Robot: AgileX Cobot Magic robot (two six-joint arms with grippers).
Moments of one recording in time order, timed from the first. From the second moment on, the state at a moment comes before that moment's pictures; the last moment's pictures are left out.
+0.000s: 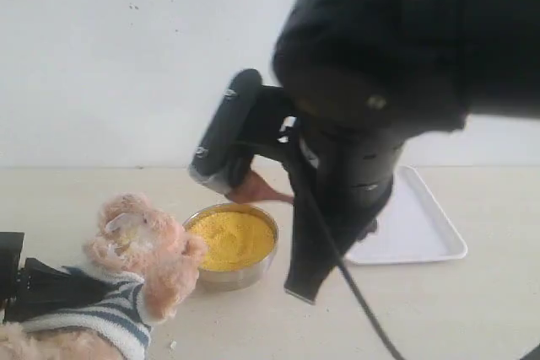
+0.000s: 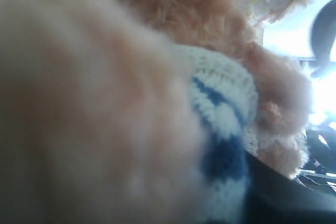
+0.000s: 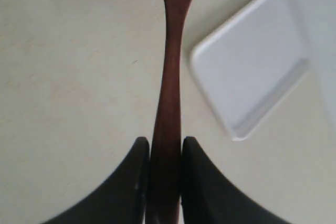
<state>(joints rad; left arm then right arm) 0.26 1.76 -0.55 -1.53 1.19 1.16 0.98 1.58 -1.38 -0.53 1.17 -0.04</state>
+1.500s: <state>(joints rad) 0.26 1.76 -0.69 -1.72 0.91 1.18 0.84 2.12 -1.80 -0.53 1.19 -0.25</state>
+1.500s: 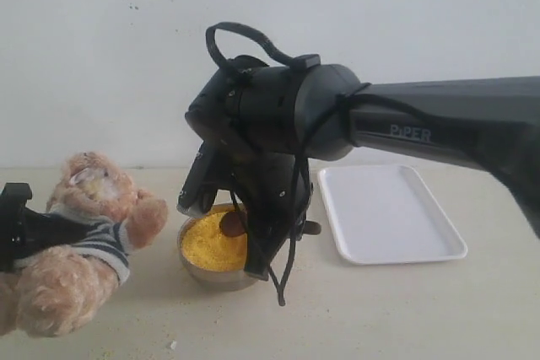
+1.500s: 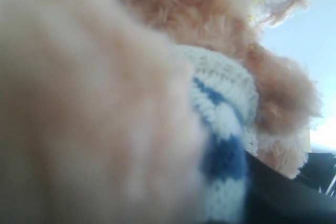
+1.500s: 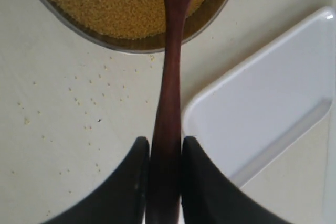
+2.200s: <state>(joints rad) 0.26 1.76 -0.72 -1.73 0.90 1.25 0.84 2.16 -1.80 -0.41 1.18 -0.20</state>
